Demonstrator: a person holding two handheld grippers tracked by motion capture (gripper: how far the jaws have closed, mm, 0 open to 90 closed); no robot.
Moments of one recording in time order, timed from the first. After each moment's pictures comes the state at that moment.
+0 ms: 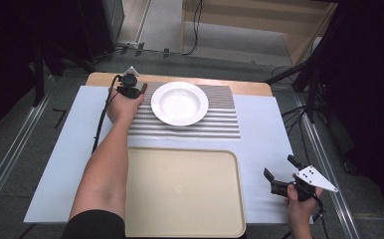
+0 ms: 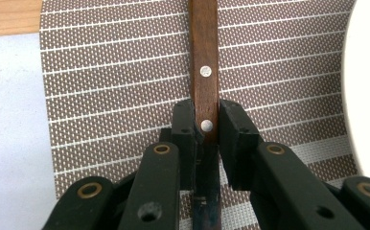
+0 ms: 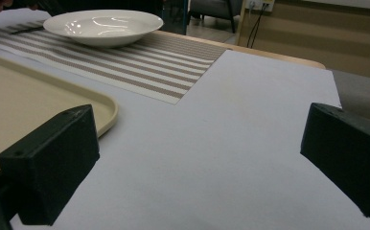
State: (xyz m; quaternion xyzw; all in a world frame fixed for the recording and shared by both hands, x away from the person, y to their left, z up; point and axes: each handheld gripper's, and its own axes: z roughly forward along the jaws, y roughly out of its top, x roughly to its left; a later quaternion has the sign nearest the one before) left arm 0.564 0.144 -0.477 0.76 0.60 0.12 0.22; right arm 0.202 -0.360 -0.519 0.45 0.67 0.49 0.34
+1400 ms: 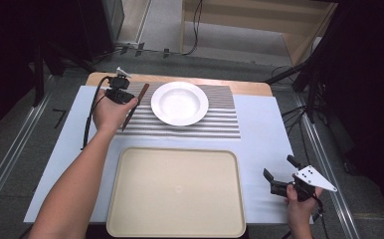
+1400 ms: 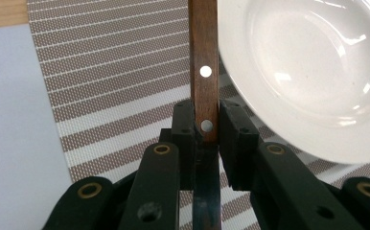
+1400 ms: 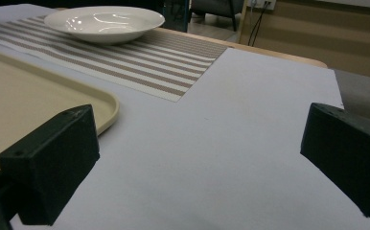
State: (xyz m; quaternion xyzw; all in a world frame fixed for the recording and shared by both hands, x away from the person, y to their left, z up) left arm 0.496 0.162 -0.426 0.79 0.54 0.08 0.29; right arm 0.202 -0.359 -0.519 0.45 0.67 0.48 0.34
